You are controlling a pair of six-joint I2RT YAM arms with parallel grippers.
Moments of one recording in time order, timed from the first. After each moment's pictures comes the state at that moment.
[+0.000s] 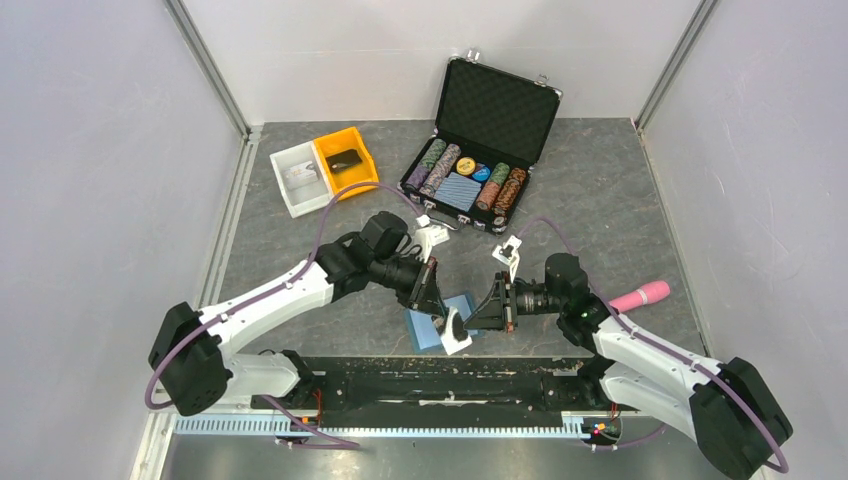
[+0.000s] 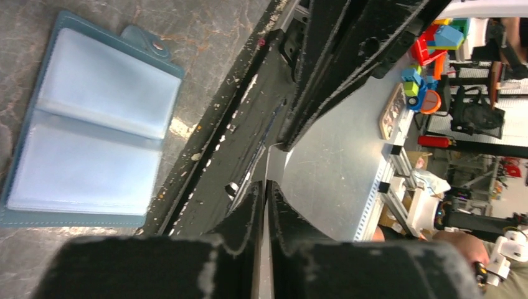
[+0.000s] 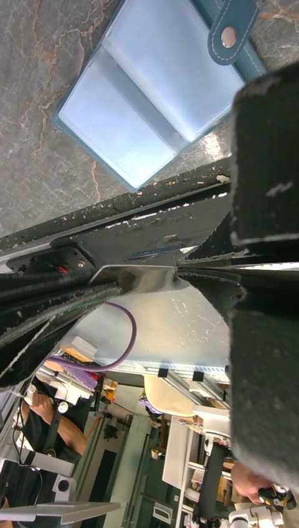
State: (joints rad) left arm -0.81 1.25 0.89 -0.41 0.67 -0.45; right arm 0.60 0.94 0.28 0.40 -0.95 0.64
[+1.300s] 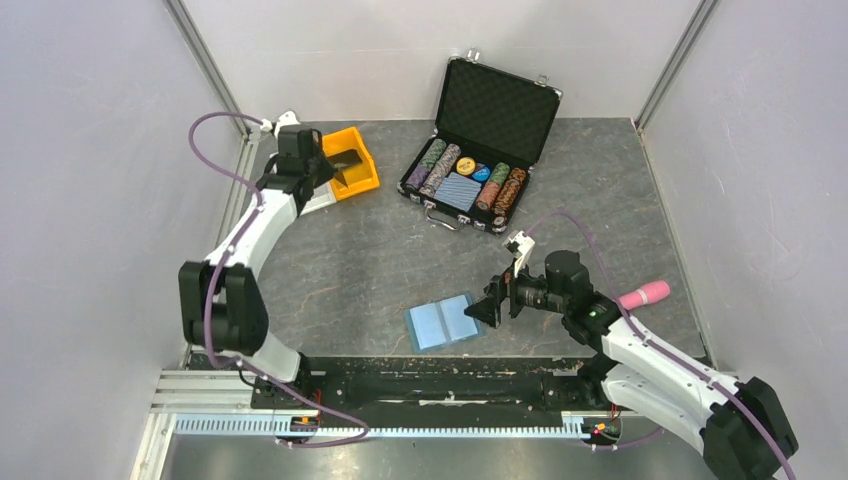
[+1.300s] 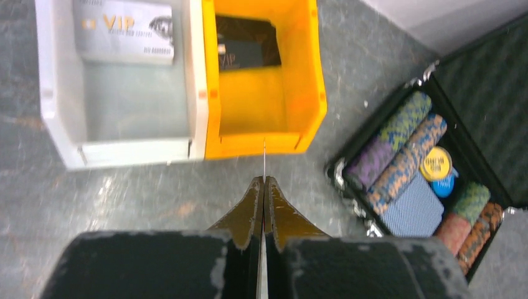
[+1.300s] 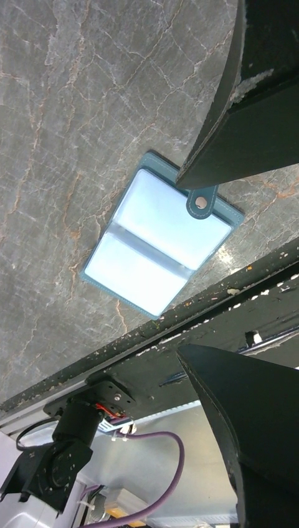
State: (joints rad) left arm -0.13 1.51 1.21 -0.27 -0.16 -0.56; right arm 0.60 0.83 0.35 0.08 -0.53 0.34
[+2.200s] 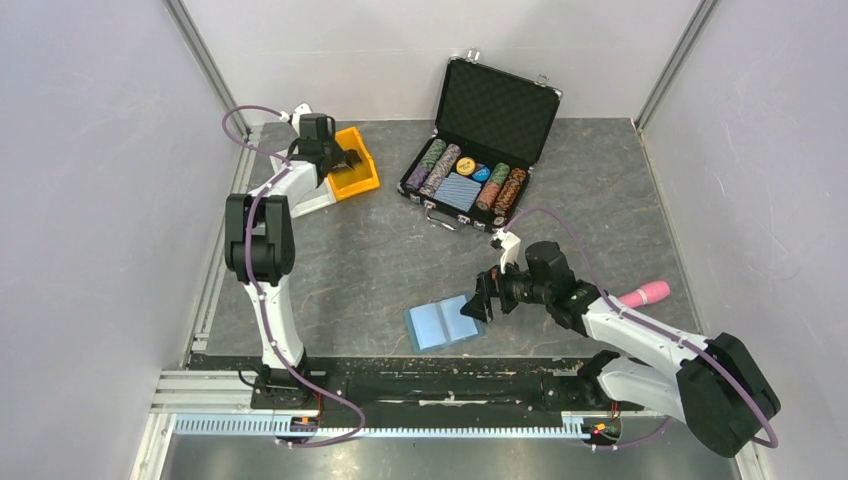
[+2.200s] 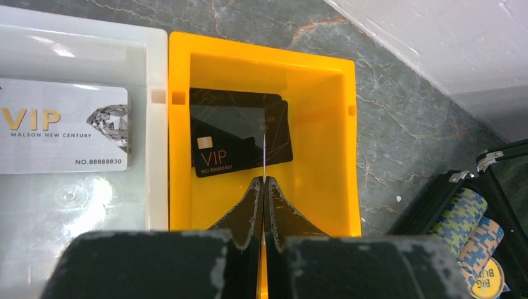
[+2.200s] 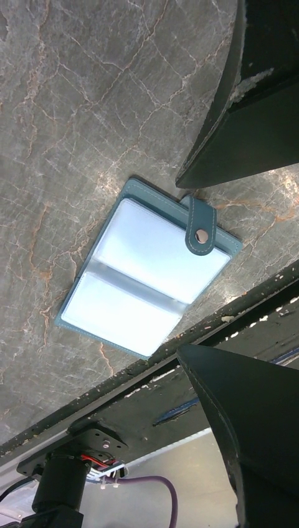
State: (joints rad) left arm -0.07 2.08 1.55 -0.04 -0.16 -0.59; right arm 0.60 1.08 0.41 0.06 -0.50 0.29
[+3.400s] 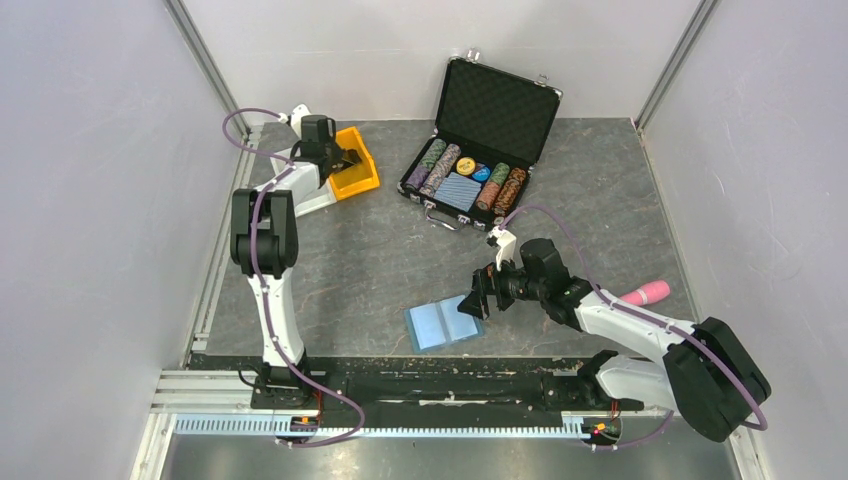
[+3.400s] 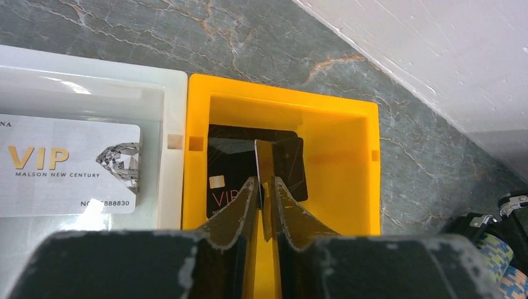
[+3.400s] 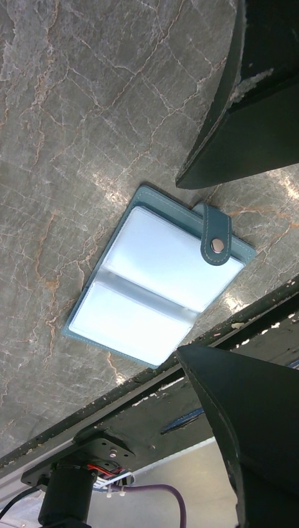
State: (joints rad) left arm -0.06 2.16 1.58 0.07 -0.22 -0.59; right arm 0.60 1.16 0.43 0.12 -0.49 0.29
